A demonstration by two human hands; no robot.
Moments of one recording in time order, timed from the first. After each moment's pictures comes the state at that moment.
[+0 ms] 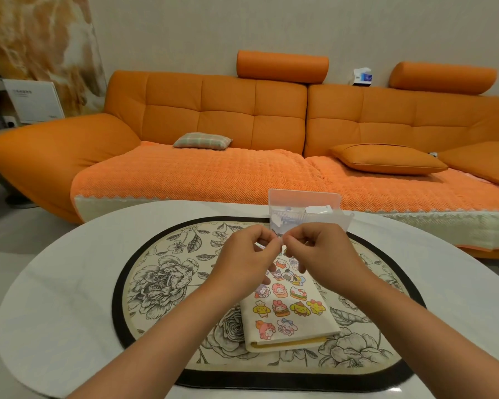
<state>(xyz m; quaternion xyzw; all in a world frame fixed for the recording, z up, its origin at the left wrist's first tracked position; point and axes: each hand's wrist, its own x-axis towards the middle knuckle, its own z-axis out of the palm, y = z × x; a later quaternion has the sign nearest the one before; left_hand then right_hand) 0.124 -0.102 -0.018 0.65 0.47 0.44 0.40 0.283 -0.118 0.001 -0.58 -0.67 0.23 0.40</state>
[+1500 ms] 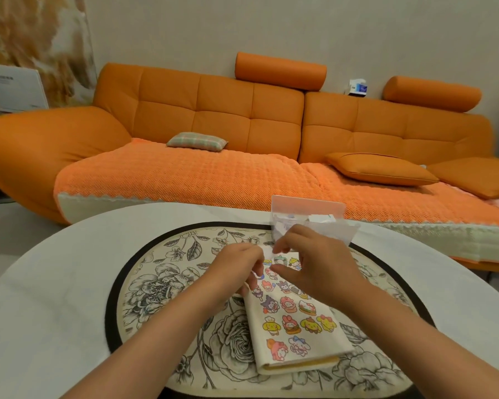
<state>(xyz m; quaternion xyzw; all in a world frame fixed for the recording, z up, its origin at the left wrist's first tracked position) 0.092 -0.068 -0.030 0.56 0.50 0.35 0.56 0.274 -0.089 -0.015 -0.52 -0.82 -0.09 0.23</state>
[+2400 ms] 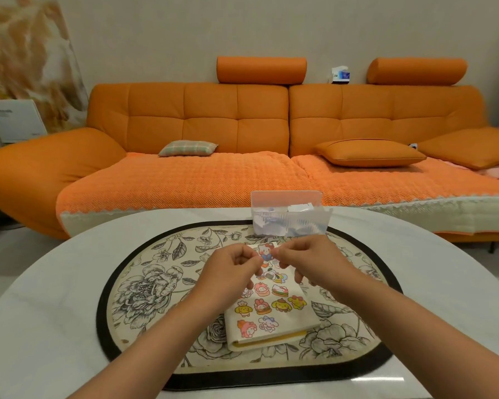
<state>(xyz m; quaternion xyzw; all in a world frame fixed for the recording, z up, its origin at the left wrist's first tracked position) 0.129 -0.110 -0.028 0.65 0.52 0.38 0.42 0.310 -0.125 -0.009 -0.62 -0.56 0.40 0.38</state>
